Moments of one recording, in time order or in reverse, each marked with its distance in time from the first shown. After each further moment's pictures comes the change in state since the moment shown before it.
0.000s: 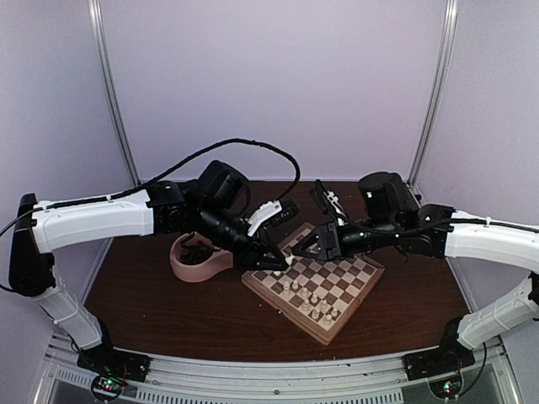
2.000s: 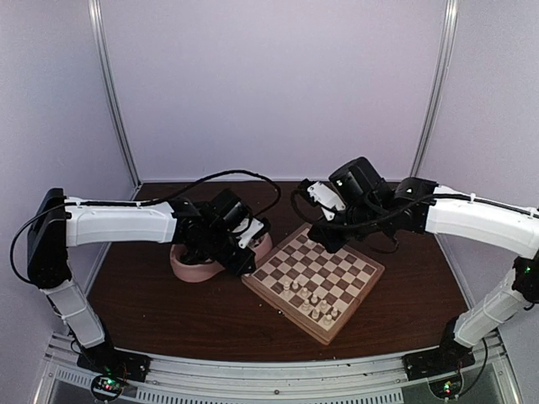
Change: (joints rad) left arm 0.067 0.119 -0.098 -0.066 -0.496 -0.209; right arm 0.014 0.164 0.282 -0.407 0.526 -0.542
